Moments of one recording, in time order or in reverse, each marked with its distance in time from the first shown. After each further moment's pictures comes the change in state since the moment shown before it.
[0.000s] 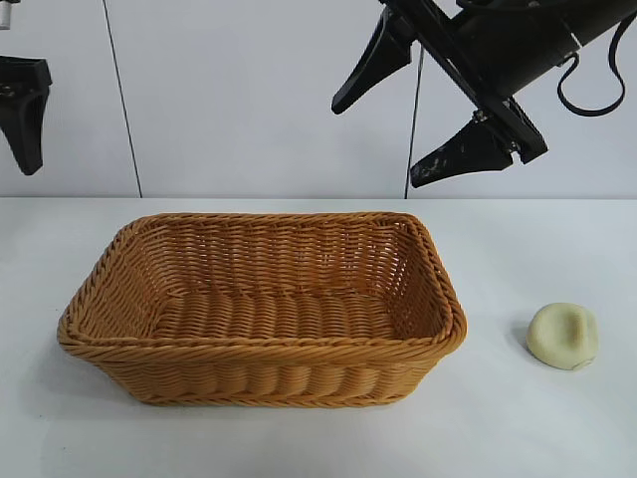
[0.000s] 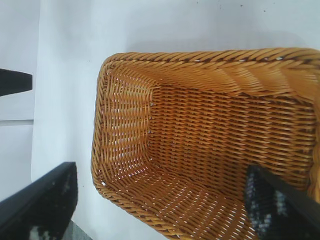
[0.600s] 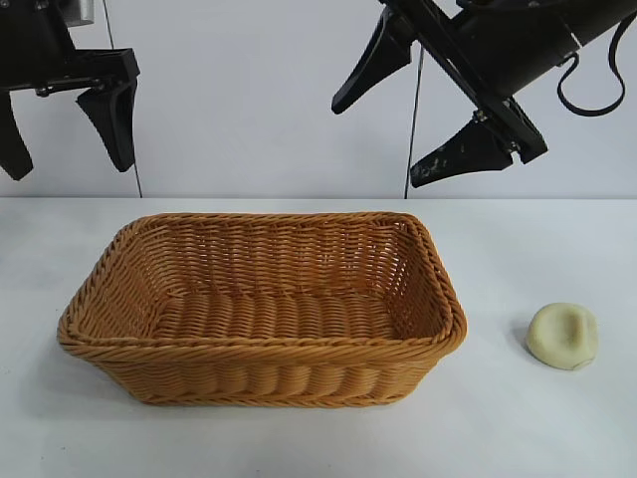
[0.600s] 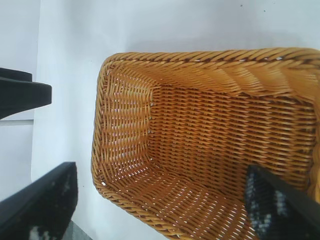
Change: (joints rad) left arm -0.105 0.059 -0.007 -0.091 0.000 -0.005; right arm 0.000 0.000 0.000 0.000 0.000 0.000
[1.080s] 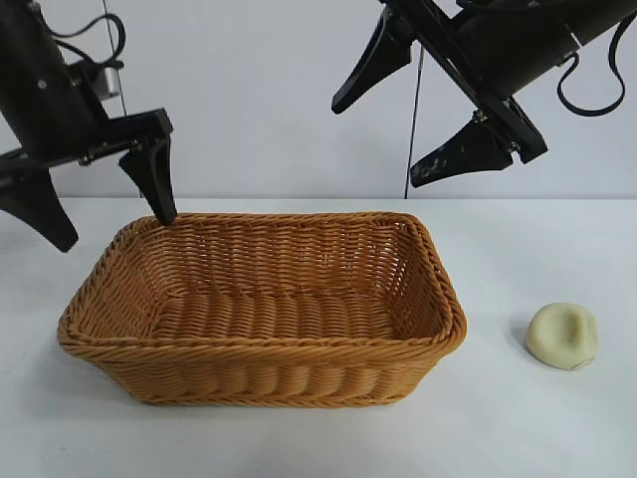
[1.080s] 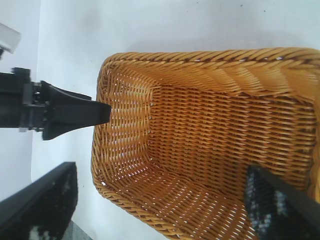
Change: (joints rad) left arm -0.074 0.001 0.020 -0.052 -0.052 -0.006; right arm 0.000 0.000 0.000 0.000 0.000 0.000
